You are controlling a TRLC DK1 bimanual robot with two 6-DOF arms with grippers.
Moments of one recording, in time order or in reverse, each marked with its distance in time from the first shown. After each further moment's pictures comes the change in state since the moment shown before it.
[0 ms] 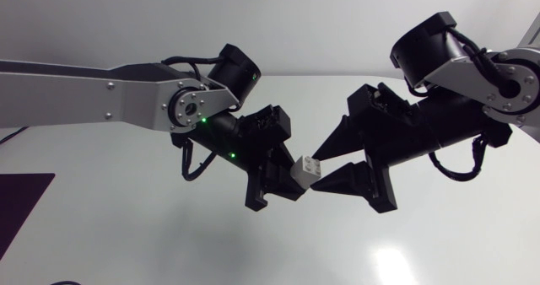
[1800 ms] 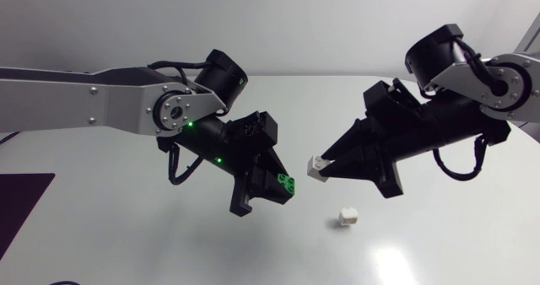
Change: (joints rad) left arm 0.033 -0.041 -0.058 -0.022 -0.003 0.067; right arm -0.139 0.048 -0.022 0.023 -0.119 0.008
